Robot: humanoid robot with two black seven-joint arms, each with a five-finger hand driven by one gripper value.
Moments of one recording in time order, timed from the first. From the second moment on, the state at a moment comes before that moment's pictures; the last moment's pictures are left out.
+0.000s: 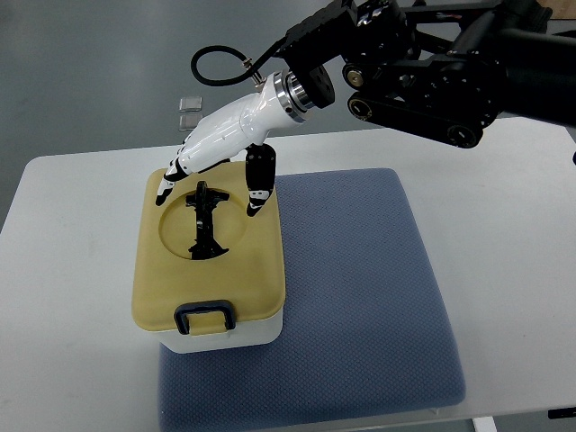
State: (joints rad) left arm -0.01 0.00 -0.07 -0.15 -0.06 0.16 0.13; right arm 1.68 -0.13 -0.07 1.00 -1.46 0.43 0.61
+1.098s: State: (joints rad) left arm -0.01 0.00 -0.07 -0.15 -0.06 0.16 0.13; right arm 1.61 -0.13 -0.07 1.04 -1.48 0.33 0.60
